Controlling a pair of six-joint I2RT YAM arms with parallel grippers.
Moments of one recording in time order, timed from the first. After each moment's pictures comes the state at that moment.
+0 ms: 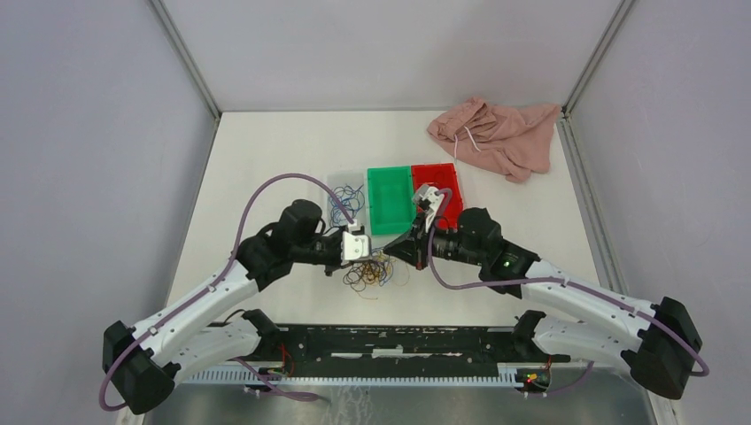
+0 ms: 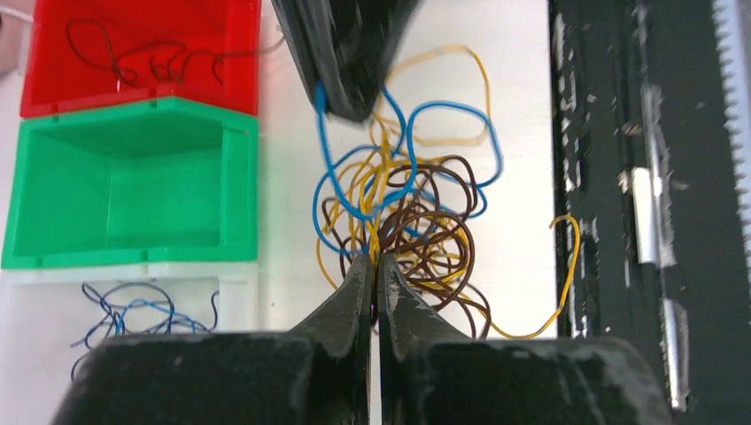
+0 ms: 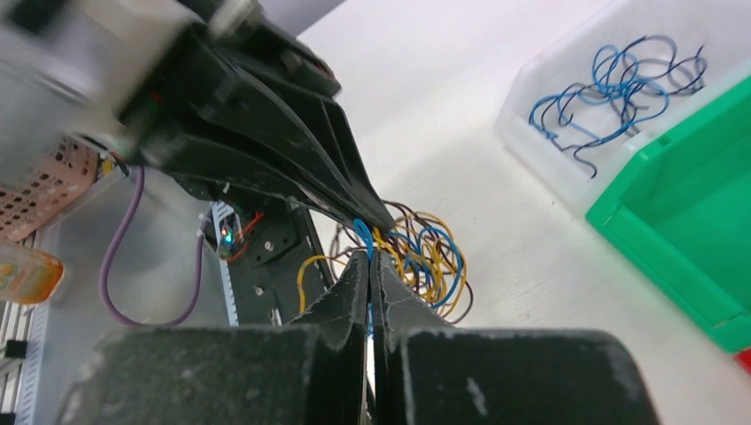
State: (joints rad) left arm -0.73 0.92 0.75 -0.45 0.60 0.62; right arm 0.89 1.02 0.65 0.16 -0.36 0.36
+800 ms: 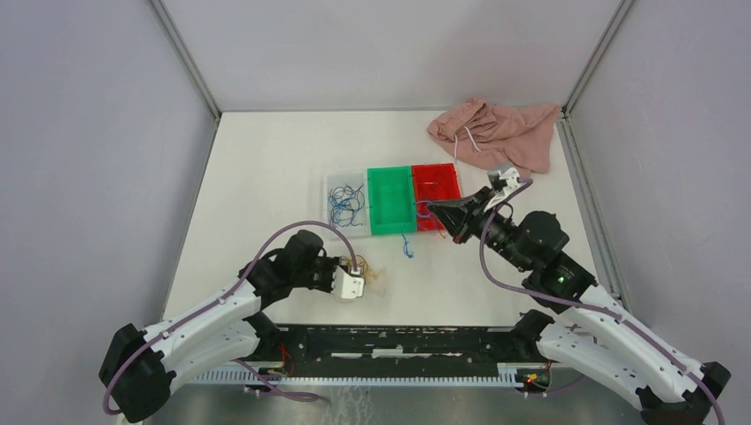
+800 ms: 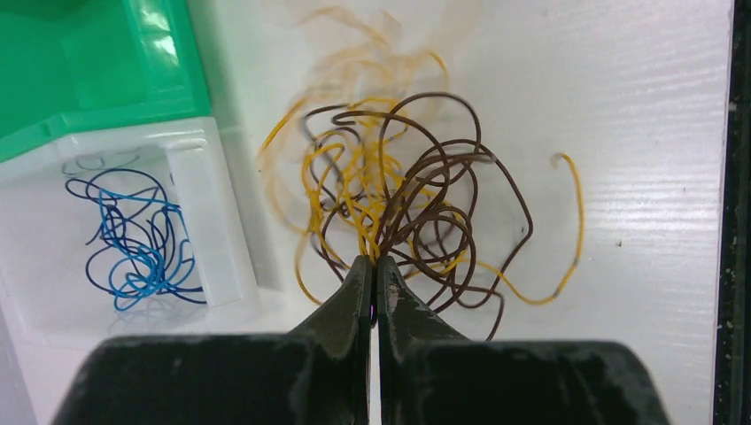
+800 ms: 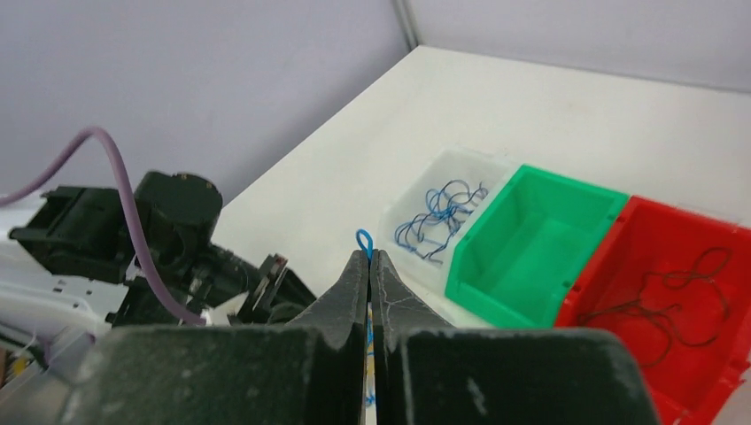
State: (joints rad) left arm -0.73 0.85 0.45 -0.42 0.29 1.02; right arm 0.77 0.68 0.67 0.07 -0.08 0.39
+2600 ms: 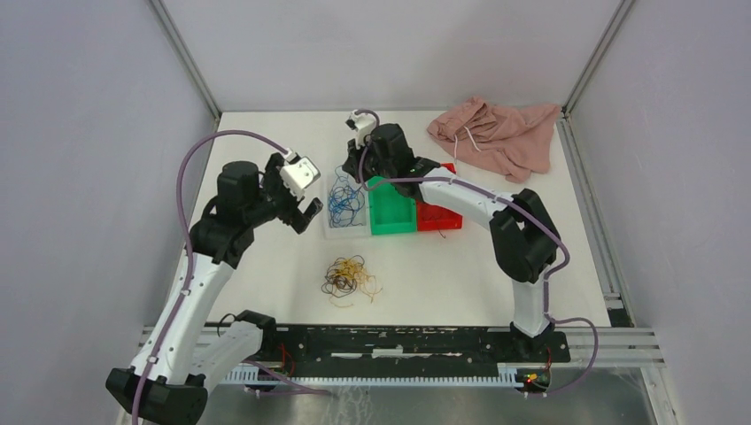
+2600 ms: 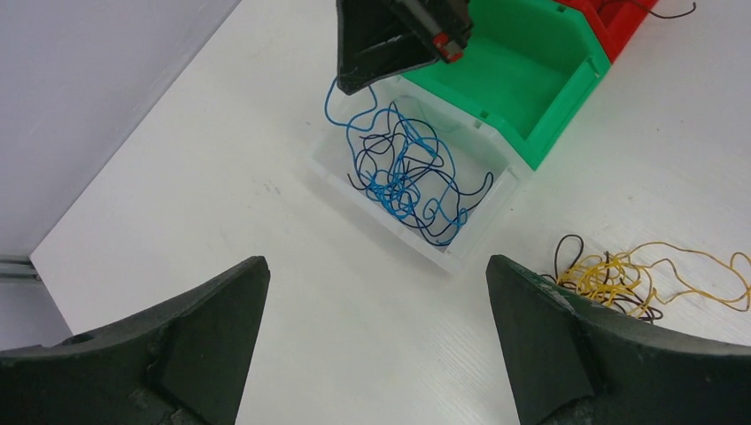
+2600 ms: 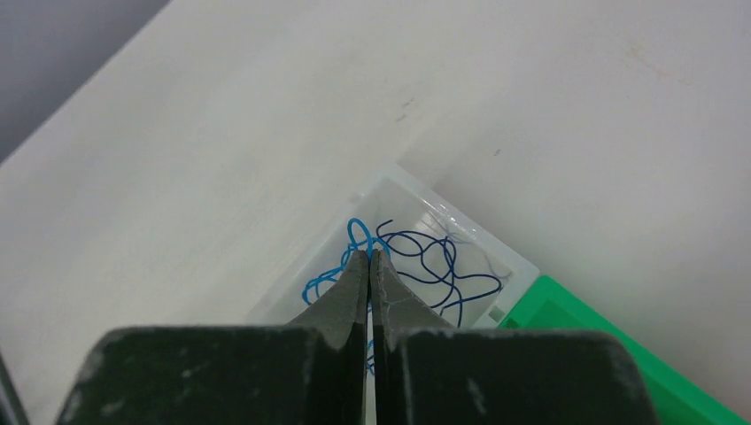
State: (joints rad) left arm -0.27 0.90 1.00 -0.58 0.35 0.53; right arm 0.74 1.94 1.52 0.06 -0.17 0.21
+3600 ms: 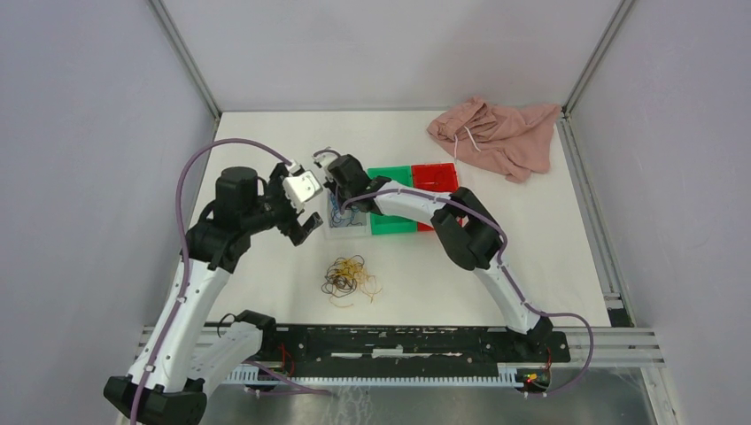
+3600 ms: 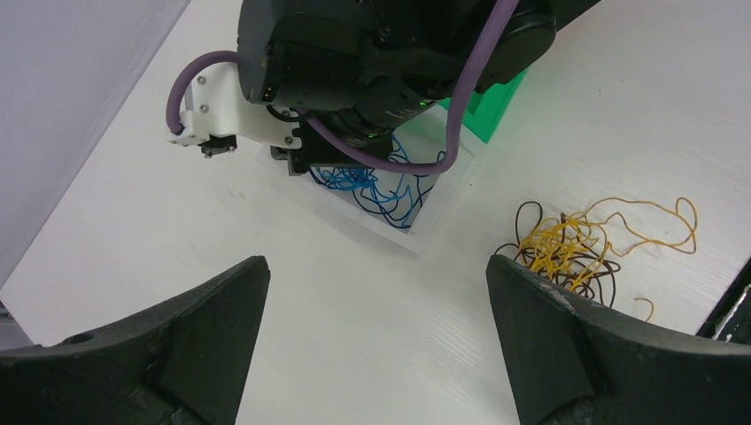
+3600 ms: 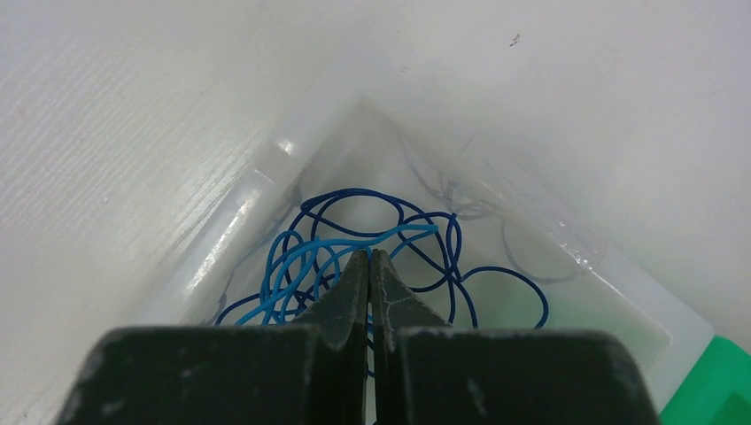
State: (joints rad) left arm -0.27 0.87 1.02 -0.69 0.44 0.59; right arm 0.86 2.35 1.82 -0.16 0.19 0.01
